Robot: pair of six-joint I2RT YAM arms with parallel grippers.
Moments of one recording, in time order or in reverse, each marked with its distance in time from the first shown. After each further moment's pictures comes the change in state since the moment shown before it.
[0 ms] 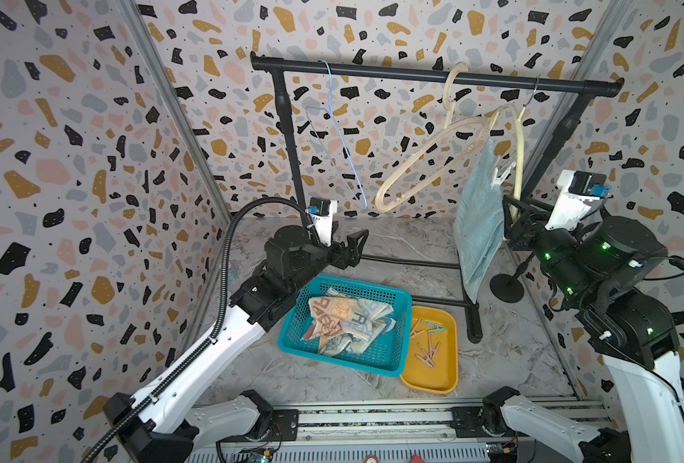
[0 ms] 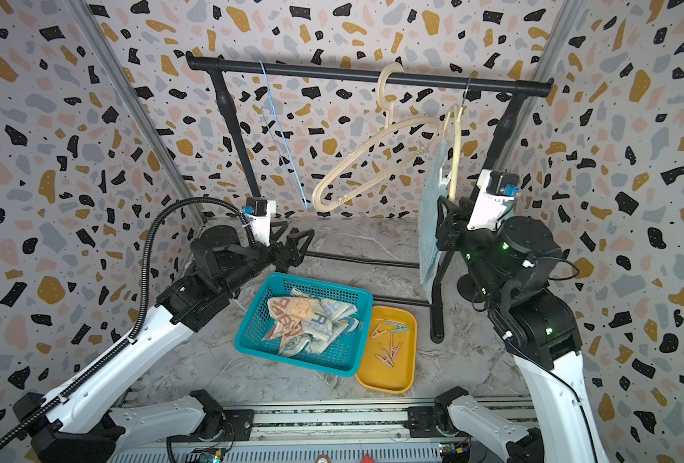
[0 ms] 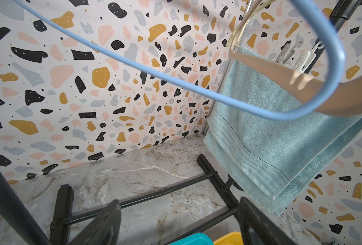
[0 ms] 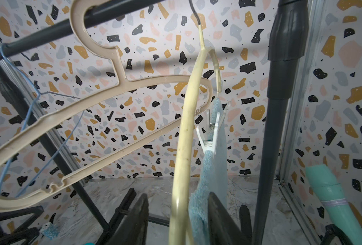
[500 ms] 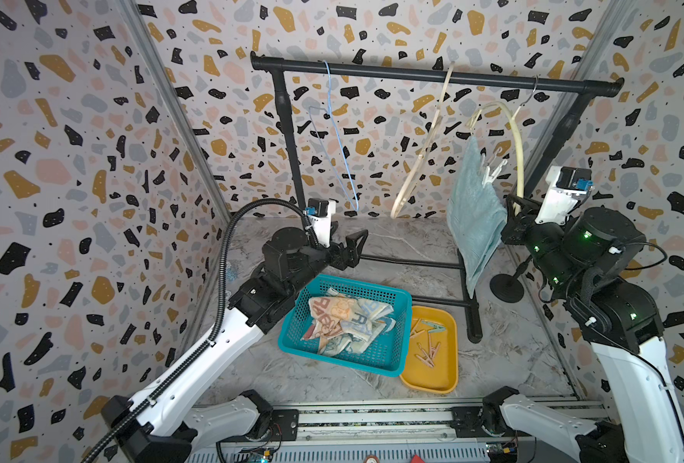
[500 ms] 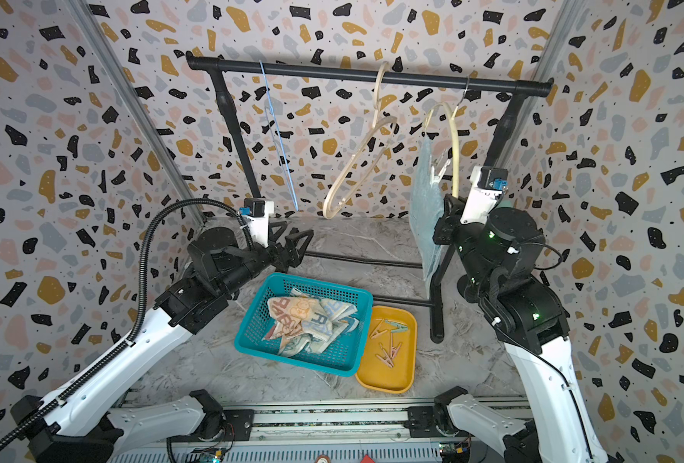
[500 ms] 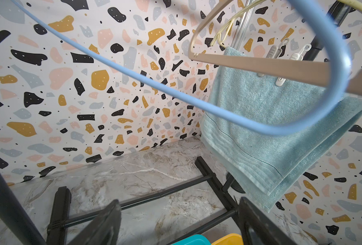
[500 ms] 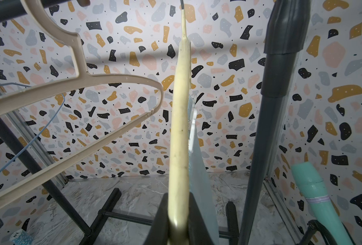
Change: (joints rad) left arm 0.000 -0.015 -0.015 0.019 0.005 -0.005; right arm -0.001 0.031 0.000 0.007 0.059 -0.040
